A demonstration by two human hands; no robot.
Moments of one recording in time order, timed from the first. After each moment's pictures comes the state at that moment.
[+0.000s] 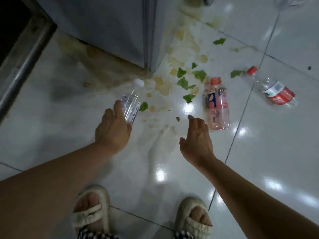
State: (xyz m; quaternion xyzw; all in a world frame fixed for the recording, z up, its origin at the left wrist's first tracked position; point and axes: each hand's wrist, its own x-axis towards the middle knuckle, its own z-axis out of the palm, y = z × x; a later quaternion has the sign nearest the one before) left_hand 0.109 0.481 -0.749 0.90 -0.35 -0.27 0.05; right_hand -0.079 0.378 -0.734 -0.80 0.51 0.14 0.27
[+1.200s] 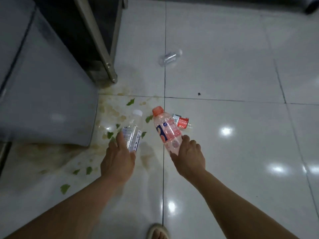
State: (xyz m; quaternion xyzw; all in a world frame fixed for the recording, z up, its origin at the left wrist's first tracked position) left_hand -0.095 0.266 -0.528 0.85 -0.45 -0.28 0.04; right_hand -0.272 0.207 -0.533 -0.69 0.66 0.10 0.28
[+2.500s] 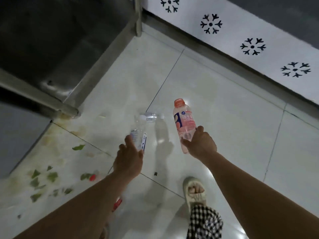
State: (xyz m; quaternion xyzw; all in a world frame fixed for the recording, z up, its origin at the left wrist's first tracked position) left_hand -0.213 -0.237 -0.545 0.91 -0.20 -0.35 0.12; right_hand -0.329 -0.410 -0.518 -0.76 0.56 0.22 0.25
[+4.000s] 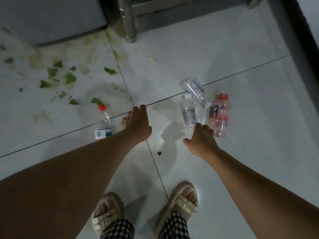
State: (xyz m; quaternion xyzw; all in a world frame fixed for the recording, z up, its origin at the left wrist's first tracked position) left_hand -0.244 -0.181 -0.669 0.92 0.01 -0.34 0.18; right_hand -0.305 -0.363 -0.663 -0.90 0.21 0.36 0.14
